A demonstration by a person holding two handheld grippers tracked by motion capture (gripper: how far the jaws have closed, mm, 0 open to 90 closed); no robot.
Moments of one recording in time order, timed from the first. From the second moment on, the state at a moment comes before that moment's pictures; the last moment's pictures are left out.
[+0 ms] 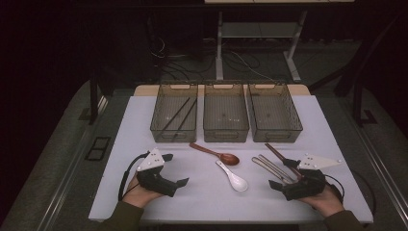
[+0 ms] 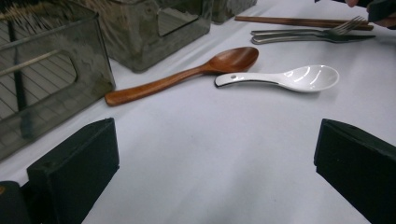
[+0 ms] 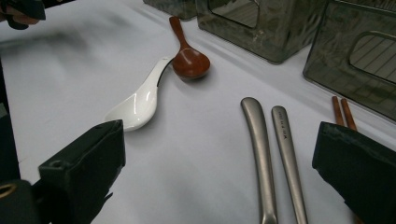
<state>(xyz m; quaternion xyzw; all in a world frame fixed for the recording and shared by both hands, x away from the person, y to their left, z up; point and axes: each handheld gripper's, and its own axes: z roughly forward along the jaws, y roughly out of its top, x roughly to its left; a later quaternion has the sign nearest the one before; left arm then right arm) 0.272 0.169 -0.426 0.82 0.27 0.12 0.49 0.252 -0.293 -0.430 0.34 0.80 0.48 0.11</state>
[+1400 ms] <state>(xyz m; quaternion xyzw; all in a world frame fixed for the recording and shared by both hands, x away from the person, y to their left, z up) 0.276 0.160 -0.432 0.83 0.27 0.10 0.48 0.270 -0.353 -0.420 0.42 0.80 0.40 0.13</state>
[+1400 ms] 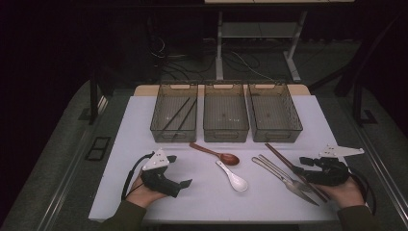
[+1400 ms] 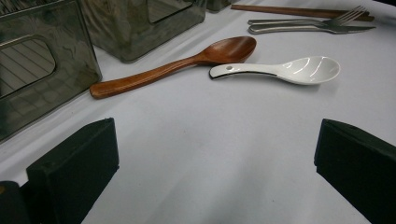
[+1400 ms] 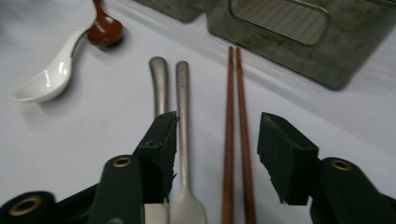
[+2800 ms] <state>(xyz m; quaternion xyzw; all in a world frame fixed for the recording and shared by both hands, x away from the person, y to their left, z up) 0.275 0.157 -0.433 0.83 0.27 0.09 0.47 0.276 -0.364 -0.443 0.41 0.85 0.30 0.13</state>
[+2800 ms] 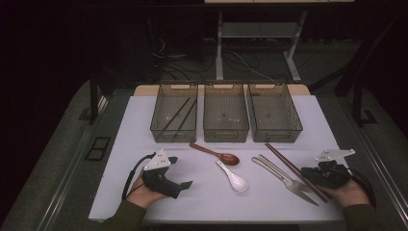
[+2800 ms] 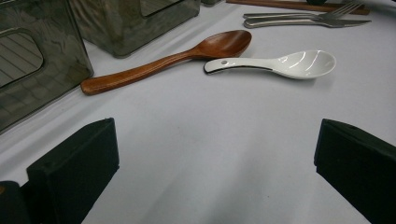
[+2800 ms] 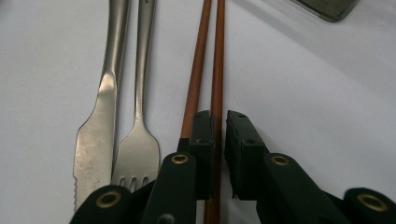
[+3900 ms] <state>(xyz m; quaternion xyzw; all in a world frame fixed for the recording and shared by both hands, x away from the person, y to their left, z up) 0.275 0.157 -0.433 0.84 0.26 0.09 0.48 0.275 -0.379 -0.431 0.43 0.84 0.32 0.10</state>
